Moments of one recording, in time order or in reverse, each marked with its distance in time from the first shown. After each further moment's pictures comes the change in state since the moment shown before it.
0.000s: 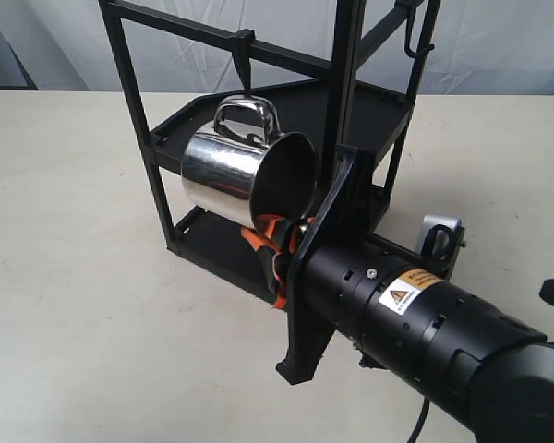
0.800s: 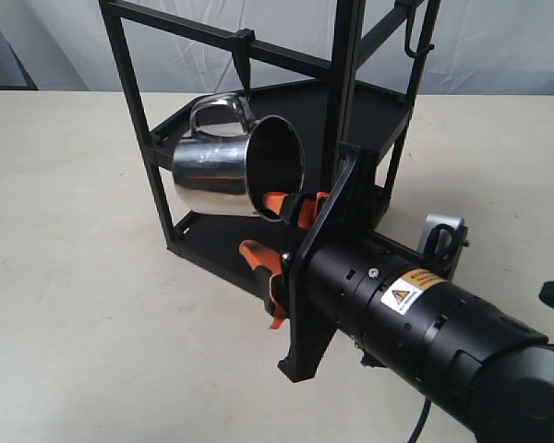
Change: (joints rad) left arm 0.000 0.000 0.000 0.000 0.000 0.000; right arm 0.000 0.000 0.004 0.000 -0.018 -0.002
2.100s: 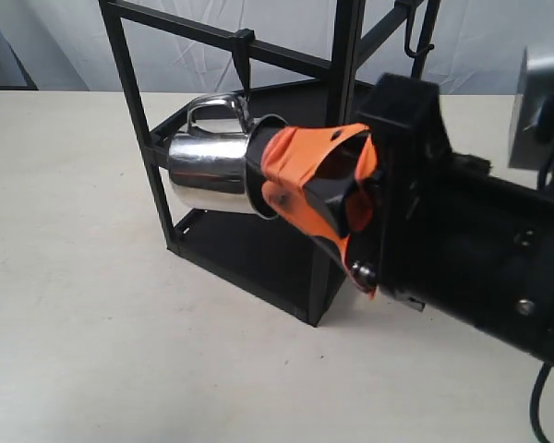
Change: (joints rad) left arm 0.000 0.000 0.000 0.000 0.000 0.000; right arm 0.000 -0.409 0.000 -0.148 0.247 -0.955
